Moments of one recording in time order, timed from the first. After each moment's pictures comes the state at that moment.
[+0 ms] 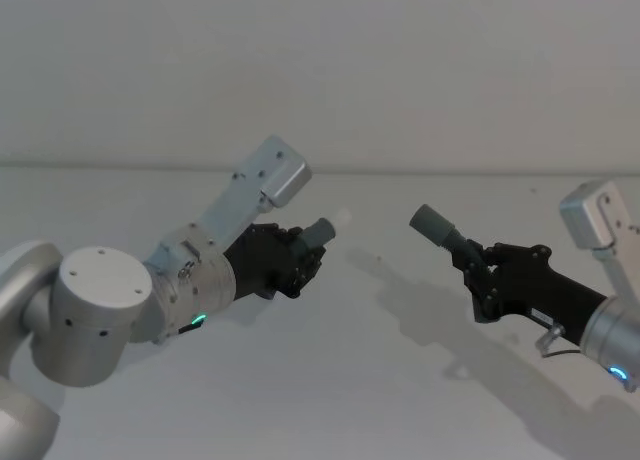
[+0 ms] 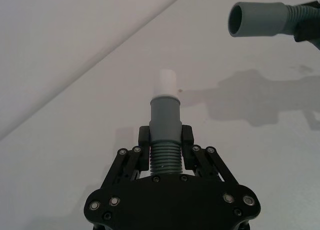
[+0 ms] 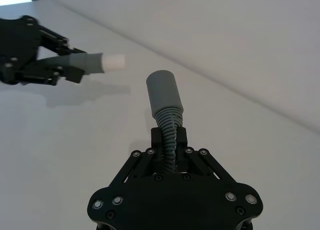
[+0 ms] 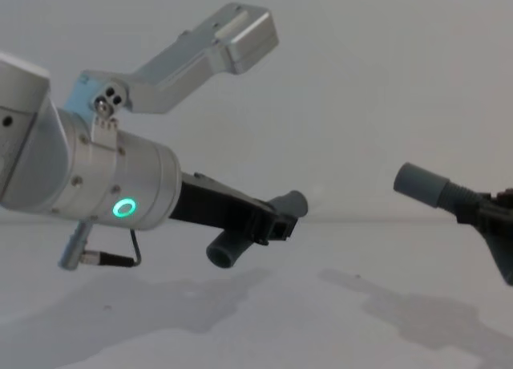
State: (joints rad) left arm -0.39 0.33 0.54 -1.71 -0.16 0.62 -0.32; right arm 0.09 0.52 -0.21 -1.73 0.29 0.23 0.49
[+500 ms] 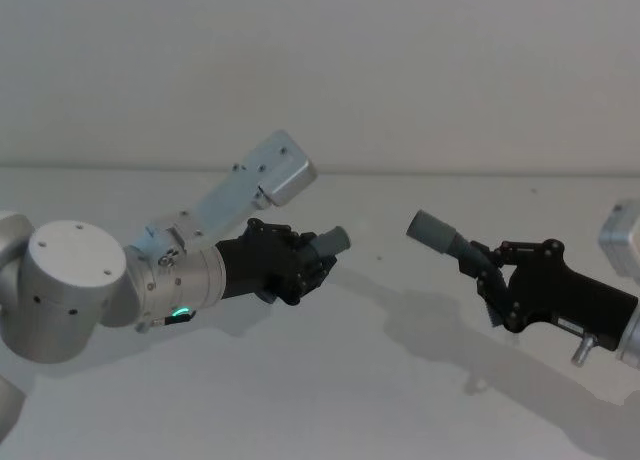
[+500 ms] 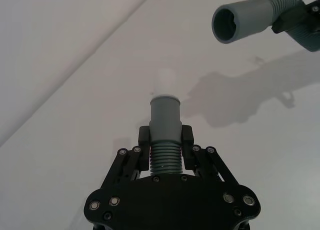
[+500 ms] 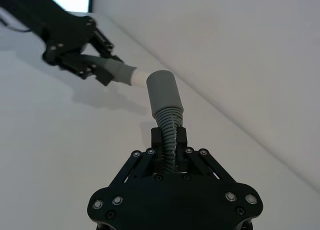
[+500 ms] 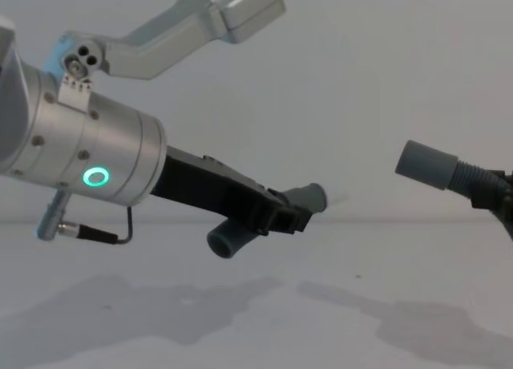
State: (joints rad) left arm -0.45 0.42 0.56 -1.76 -0.19 0.62 -0.49; right arm 0.11 0.63 -0.21 -1.68 0.31 -0.04 0.68
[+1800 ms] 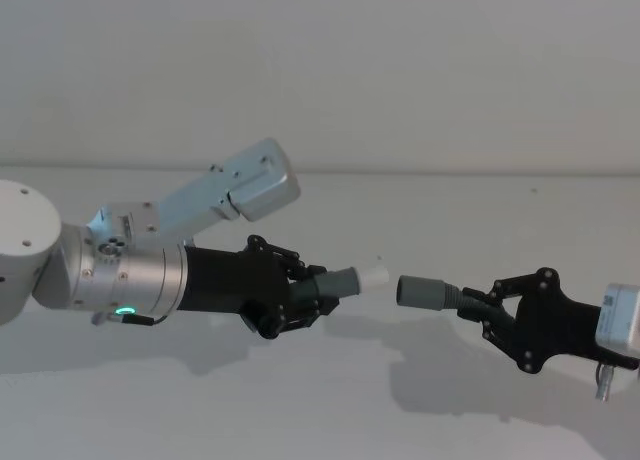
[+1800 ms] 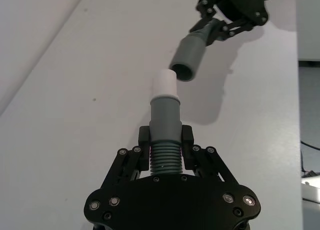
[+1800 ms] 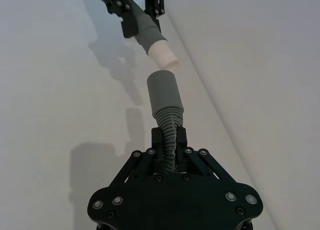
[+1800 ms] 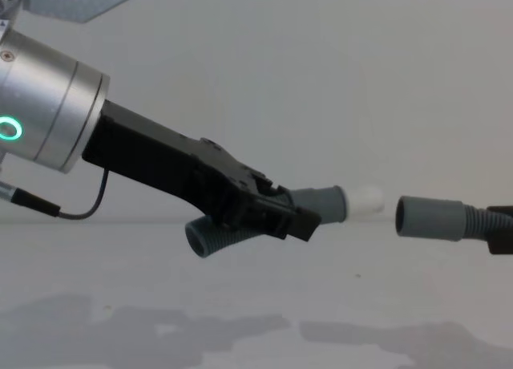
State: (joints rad) left arm -0.53 0.60 0.60 -1.82 -0.30 0.56 -0.79; right arm 0.15 0.75 -0.28 -1.65 0.14 -0.36 0.80
